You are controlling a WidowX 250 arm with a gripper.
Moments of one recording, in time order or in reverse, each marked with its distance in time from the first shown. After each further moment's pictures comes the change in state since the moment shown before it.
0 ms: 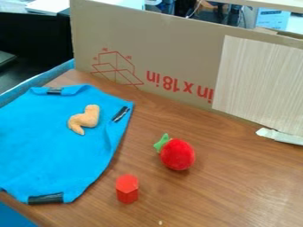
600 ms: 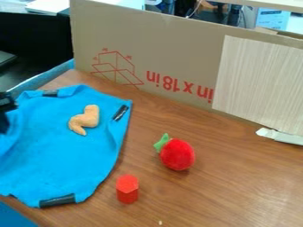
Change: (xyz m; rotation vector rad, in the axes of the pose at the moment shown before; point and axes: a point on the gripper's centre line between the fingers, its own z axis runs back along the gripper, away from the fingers) arm -0.014 -0.084 0.036 -0.227 0.142 0.001
